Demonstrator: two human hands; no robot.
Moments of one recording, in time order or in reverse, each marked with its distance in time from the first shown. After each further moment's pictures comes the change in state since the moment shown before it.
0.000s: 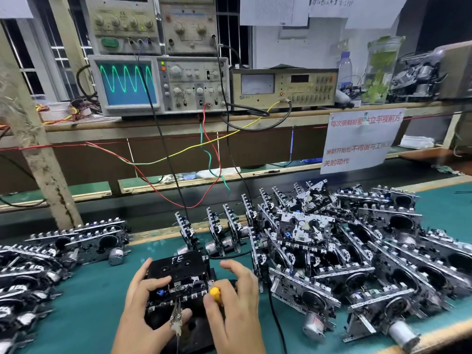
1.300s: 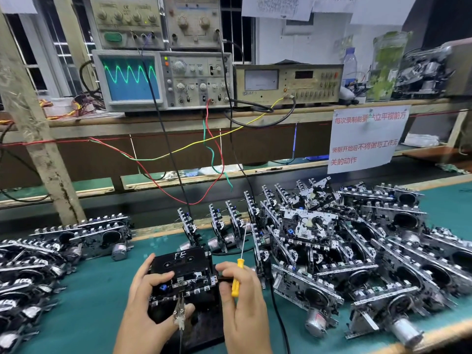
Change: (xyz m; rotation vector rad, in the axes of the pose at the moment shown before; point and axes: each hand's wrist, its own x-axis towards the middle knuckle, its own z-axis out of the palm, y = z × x) left_hand -0.001 0.000 -0.001 0.008 0.003 -0.027; right_hand 0.004 0.000 -0.008 0.271 0.022 0.112
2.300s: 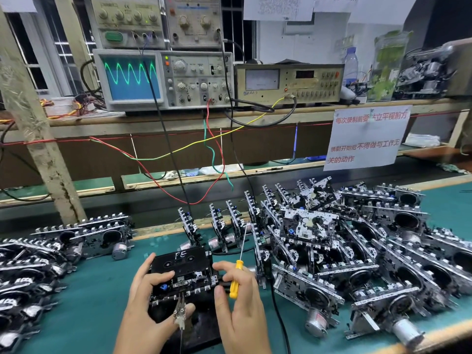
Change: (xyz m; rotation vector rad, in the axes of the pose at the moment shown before) left_hand 0.000 -0.002 0.001 0.015 -0.020 0.014; right_hand -0.005 -0.003 0.000 -0.027 -0.059 -0.005
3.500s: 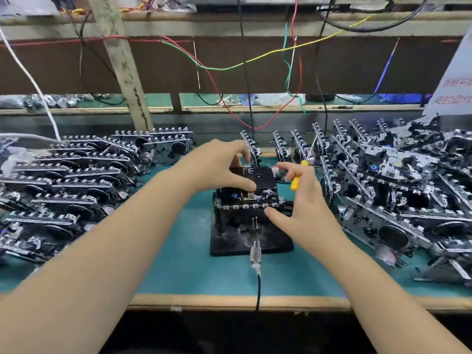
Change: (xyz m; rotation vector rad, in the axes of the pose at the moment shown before) left_hand 0.104 0.065 -0.053 0.680 -0.523 0.044; right_hand 0.047 -0.015 -0.015 -0.140 -0.465 0.057
